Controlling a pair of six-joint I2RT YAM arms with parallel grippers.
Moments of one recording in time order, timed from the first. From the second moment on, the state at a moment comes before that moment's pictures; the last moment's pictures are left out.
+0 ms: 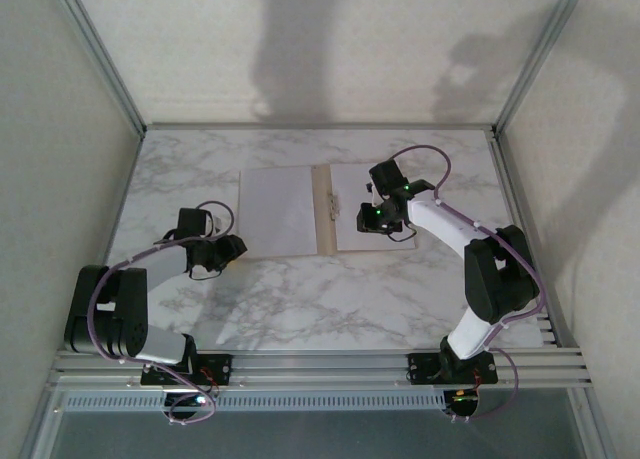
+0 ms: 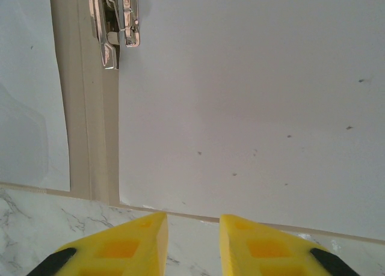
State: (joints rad) left arm -0.02 1.43 0.56 -0.19 0.43 -0.66; right arm 0.47 1.68 1.19 -0.69 -0.16 0.40
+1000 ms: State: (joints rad) left arm -0.03 1.23 0.72 -0.25 0.37 -0.67; right arm 0.47 1.58 1.18 -0.73 -0.18 0.42
